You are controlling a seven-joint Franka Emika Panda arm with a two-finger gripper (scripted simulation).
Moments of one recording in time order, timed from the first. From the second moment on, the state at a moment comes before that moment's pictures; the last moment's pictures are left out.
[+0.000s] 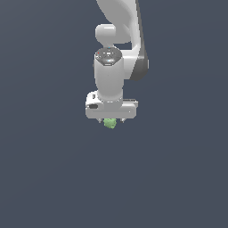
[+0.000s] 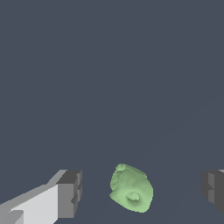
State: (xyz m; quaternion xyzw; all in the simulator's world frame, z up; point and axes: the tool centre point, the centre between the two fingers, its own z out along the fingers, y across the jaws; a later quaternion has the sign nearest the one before) arm 0.004 -0.011 0.183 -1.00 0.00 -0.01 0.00
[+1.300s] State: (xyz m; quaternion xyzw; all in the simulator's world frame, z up) arm -0.018 -0.026 0.161 -1.00 0.05 0.00 0.01
